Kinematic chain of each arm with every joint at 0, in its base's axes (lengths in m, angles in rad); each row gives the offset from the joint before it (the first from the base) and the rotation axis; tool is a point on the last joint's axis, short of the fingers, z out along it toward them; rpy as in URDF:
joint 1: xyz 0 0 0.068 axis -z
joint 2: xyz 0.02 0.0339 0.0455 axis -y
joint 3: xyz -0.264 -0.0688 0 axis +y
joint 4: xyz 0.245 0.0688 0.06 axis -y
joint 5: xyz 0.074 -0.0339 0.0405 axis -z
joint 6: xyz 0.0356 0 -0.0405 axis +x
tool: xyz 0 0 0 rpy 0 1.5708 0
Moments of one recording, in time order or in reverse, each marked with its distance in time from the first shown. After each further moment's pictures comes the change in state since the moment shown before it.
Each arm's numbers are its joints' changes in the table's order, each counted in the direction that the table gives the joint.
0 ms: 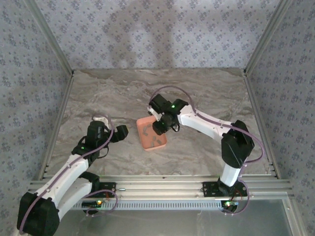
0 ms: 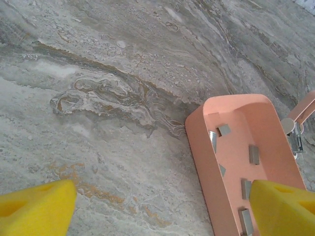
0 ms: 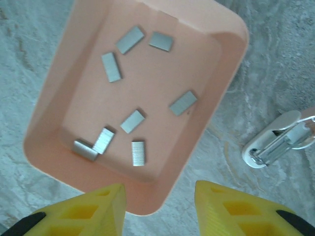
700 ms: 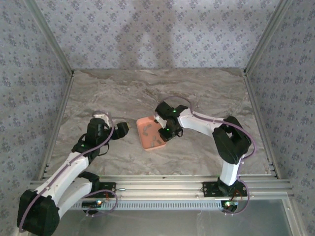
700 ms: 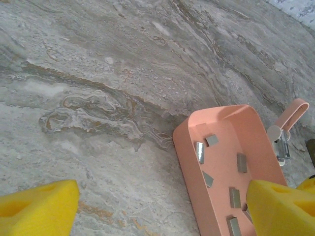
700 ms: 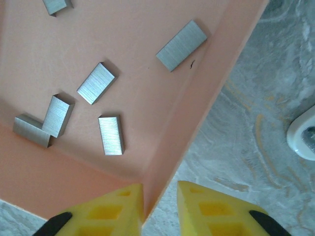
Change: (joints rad) left arm 0.006 -0.033 -0.048 0.010 0.006 0.011; right arm 0.079 -0.059 0.183 0.101 -0.109 -0.035
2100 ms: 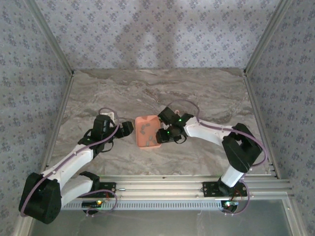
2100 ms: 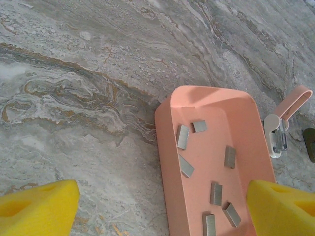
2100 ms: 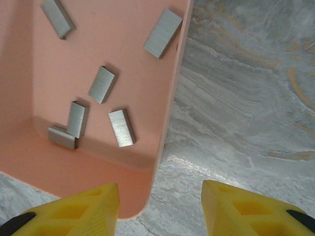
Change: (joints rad) left arm 0.033 -0.174 -0.032 0.080 0.049 -0.044; right arm -0.044 0.131 0.193 0.225 -0.042 0.465
